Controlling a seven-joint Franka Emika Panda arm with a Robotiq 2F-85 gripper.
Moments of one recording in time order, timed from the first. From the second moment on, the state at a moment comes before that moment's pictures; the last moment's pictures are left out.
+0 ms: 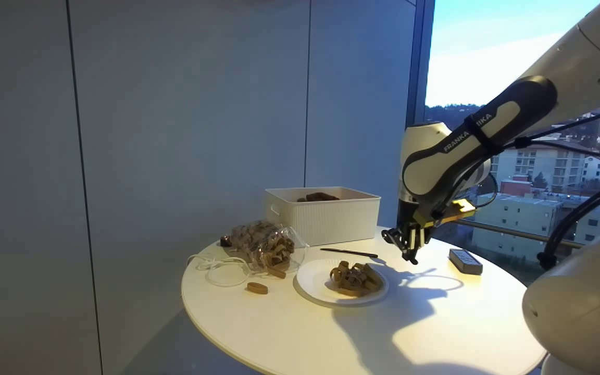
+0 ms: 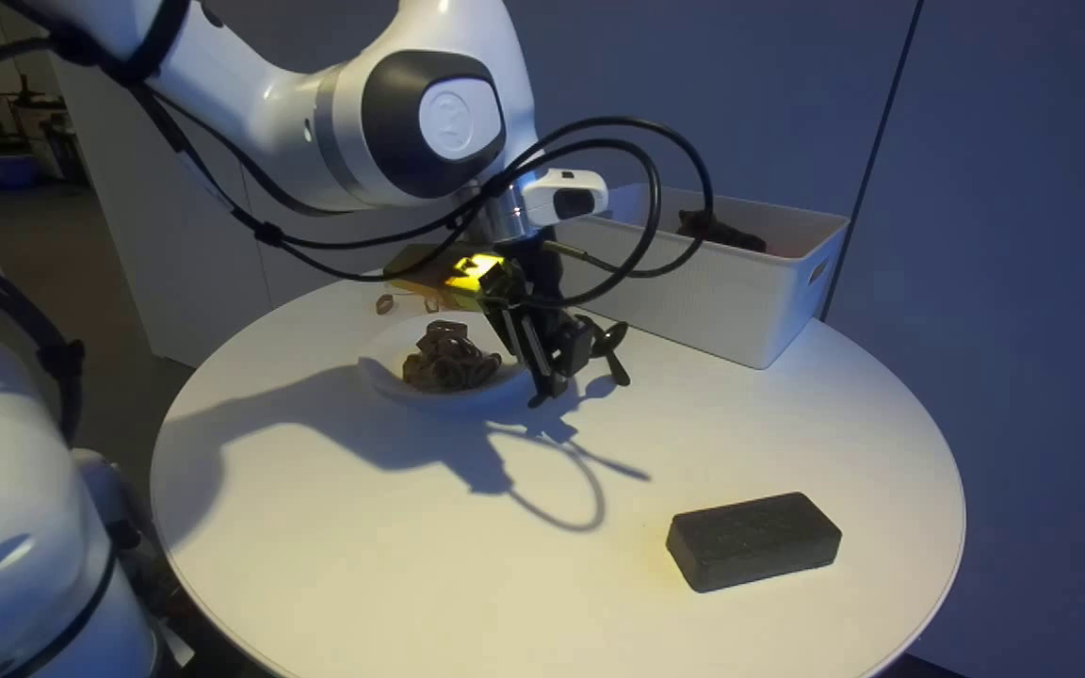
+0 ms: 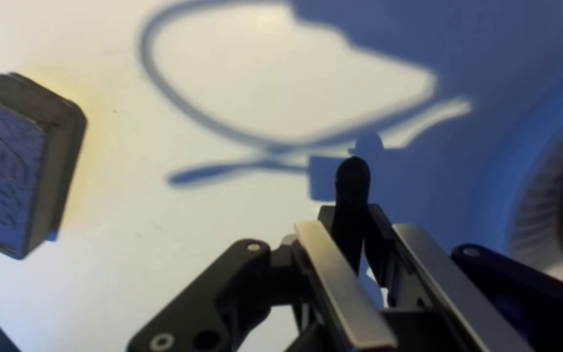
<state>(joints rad) -0.31 -0.54 -0.16 -2.75 -0.39 2.42 0.20</state>
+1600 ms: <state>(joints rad) -0.26 -0.70 -0.28 -2.74 -0.23 2.22 -0.21</state>
